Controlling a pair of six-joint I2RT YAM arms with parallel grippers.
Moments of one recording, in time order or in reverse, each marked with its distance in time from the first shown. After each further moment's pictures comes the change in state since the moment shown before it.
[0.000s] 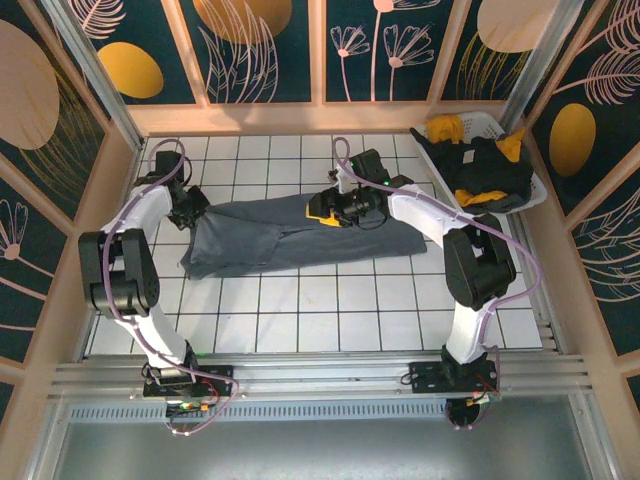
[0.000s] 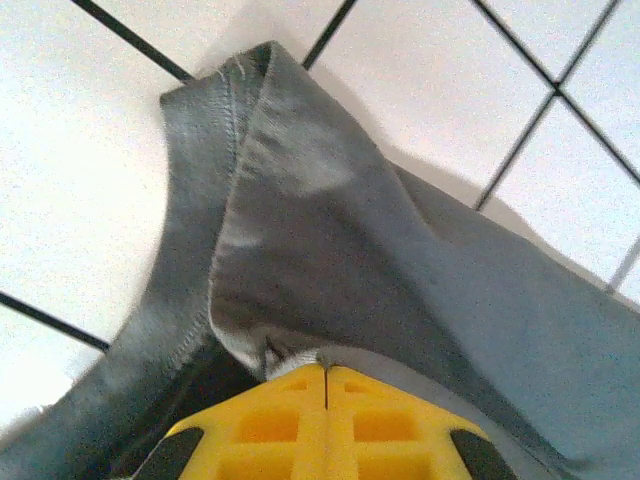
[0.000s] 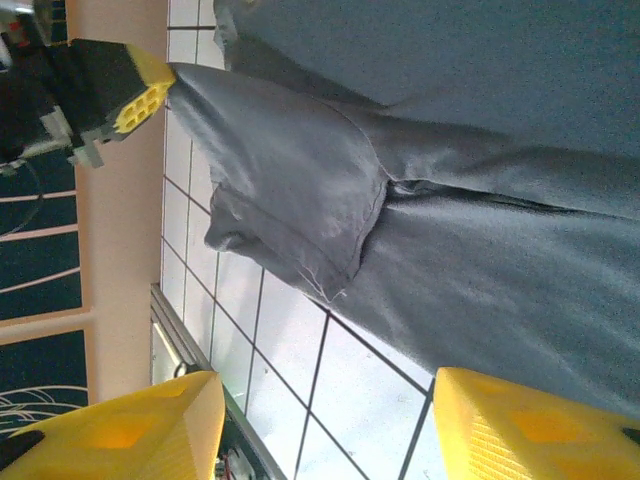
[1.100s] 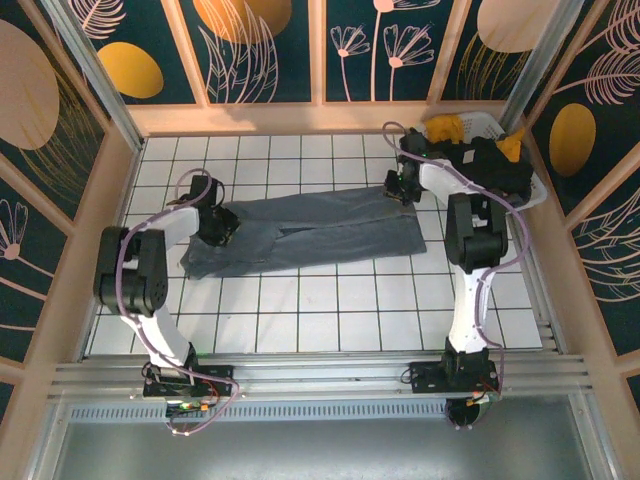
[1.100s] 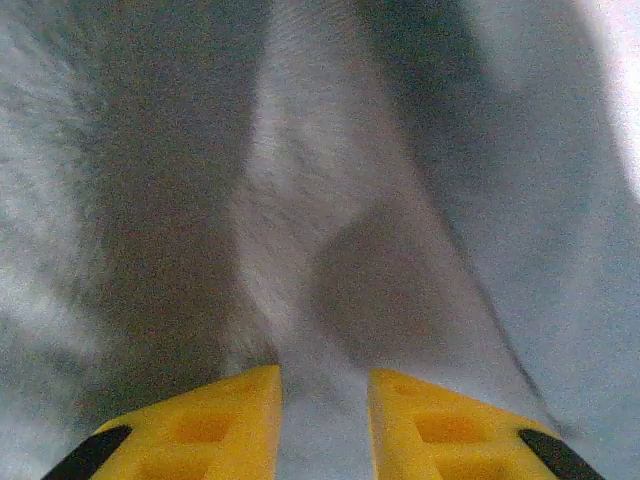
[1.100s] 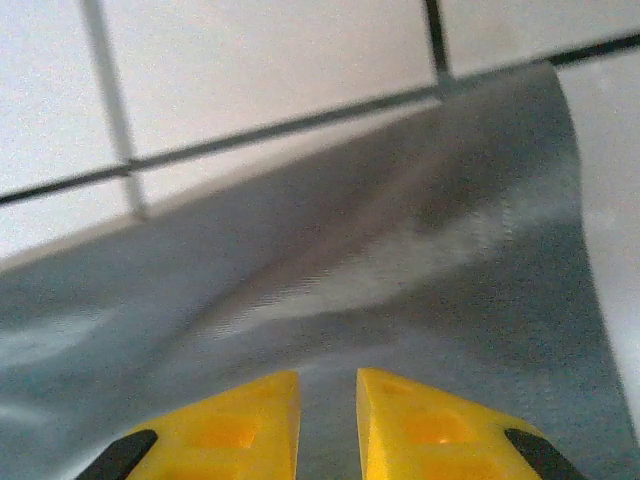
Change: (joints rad) left arm -0.161 0.022 -0.239 0.259 0.100 -0.431; right arm -0.331 0.314 0.280 -0.245 0.617 -0.198
